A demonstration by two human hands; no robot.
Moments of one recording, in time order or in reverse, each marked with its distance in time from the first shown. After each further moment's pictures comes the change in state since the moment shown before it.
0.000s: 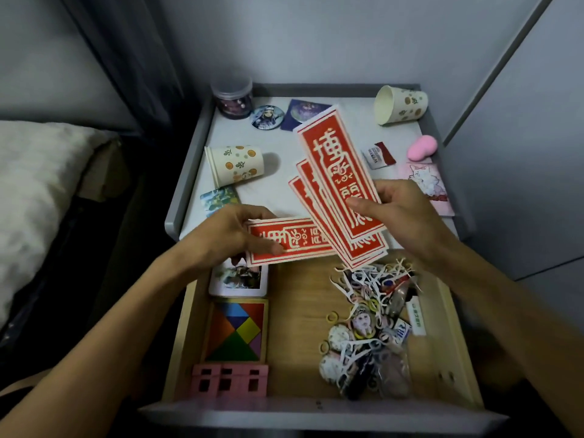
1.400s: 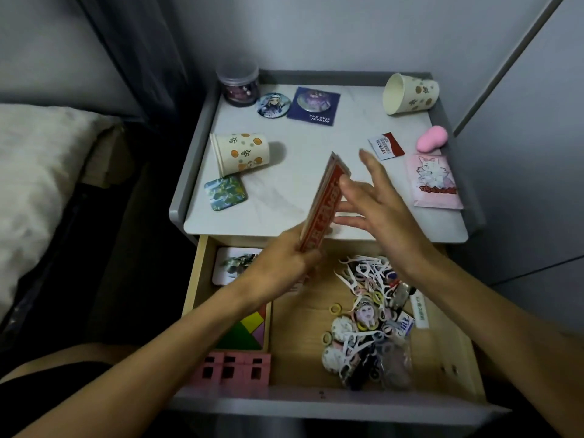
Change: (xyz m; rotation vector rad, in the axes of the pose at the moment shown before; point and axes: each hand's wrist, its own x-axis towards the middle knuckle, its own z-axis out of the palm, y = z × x) left_hand 0.000 -0.007 0.078 -0.158 0.053 0.104; right_hand -0.006 0.009 0.039 0.094 0.013 -0.050
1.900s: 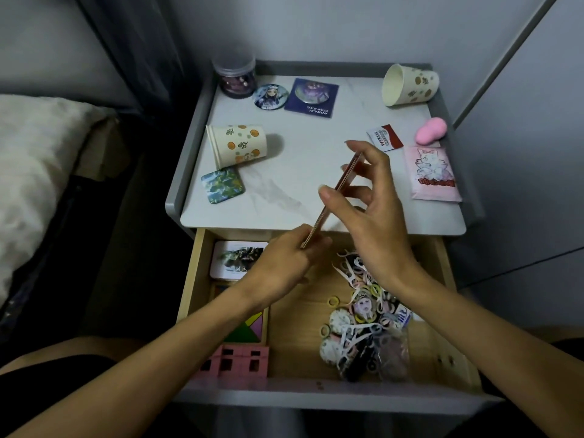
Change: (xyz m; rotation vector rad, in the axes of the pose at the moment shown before) left_hand 0.000 -0.007 0.011 0.057 0.047 -0.160; right_hand -0.016 0.004 0.023 -0.058 0.202 -0.288
